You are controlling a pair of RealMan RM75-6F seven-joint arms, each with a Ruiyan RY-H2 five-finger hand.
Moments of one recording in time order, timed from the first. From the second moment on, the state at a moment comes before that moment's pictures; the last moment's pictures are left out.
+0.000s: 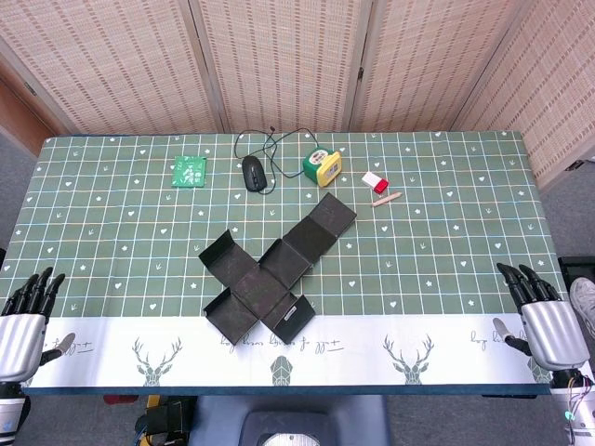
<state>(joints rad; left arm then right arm) -0.09 -1.13 -0.05 -1.65 1.48 1.50 0.23 0.08 -1.09 0.04 -1.62 -1.57 1.48 -0.07</state>
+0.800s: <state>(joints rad) -0.09 -1.12 -0.05 -1.66 1.50 1.52 0.19 0.22 -0.99 0.08 -1.74 -1.59 1.34 -0.11</state>
